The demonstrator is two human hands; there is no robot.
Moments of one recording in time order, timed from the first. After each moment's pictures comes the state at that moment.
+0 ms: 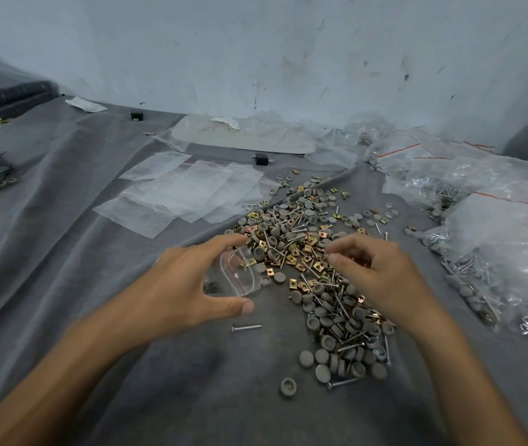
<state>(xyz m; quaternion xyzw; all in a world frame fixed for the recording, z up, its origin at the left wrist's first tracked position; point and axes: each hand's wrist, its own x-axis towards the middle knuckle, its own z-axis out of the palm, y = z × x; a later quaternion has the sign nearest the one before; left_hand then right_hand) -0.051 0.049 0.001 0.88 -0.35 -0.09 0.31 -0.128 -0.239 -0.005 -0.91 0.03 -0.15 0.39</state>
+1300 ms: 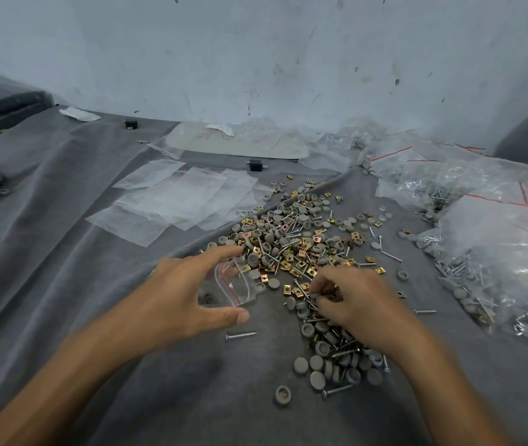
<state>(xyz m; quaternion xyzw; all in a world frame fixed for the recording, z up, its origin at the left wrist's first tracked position) -0.053 0.046 0.002 0.89 -0.34 -0.10 0.29 -0.133 -0.225 -0.012 -0.97 0.05 -0.02 0.22</state>
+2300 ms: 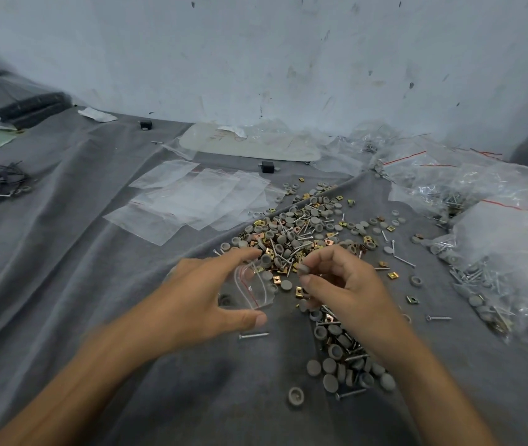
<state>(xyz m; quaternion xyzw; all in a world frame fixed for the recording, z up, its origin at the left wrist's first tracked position) -0.055 0.040 0.004 0.90 -0.33 -0.07 0.27 -0.124 -0.193 -0.019 -0.80 -0.01 -0.12 0.58</state>
